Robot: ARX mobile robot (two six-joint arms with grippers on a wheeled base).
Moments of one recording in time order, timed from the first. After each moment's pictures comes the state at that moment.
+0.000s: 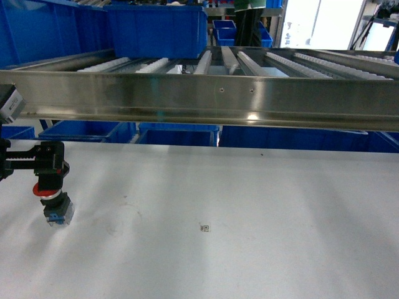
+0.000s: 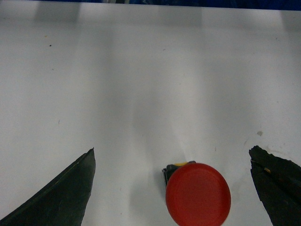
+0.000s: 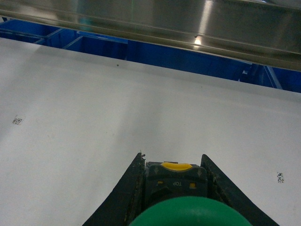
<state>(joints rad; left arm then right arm) 0.04 1.84 0.81 0.33 0.04 0.01 -0.14 0.99 0.19 0.47 -0.25 -0.17</state>
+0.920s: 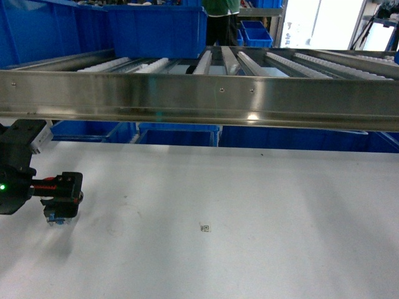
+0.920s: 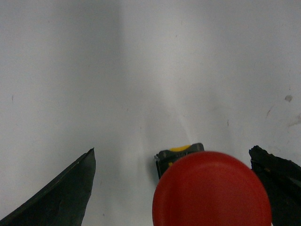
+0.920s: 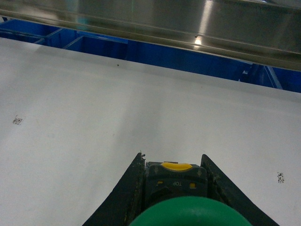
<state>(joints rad) 0.02 1.99 0.87 0.29 0.04 0.05 -0.14 0.99 0.19 0.47 -0.25 -0.17</state>
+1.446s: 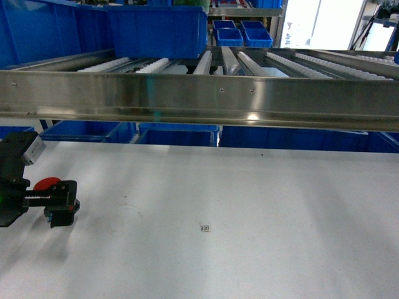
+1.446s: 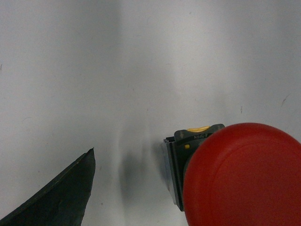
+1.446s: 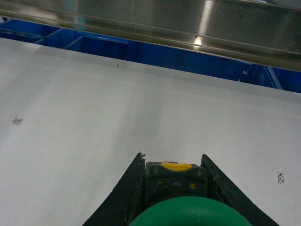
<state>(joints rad) 0.05 2.02 0.84 0.33 0.08 0.01 -0.14 0.99 0.19 0.47 -0.25 -0.17</state>
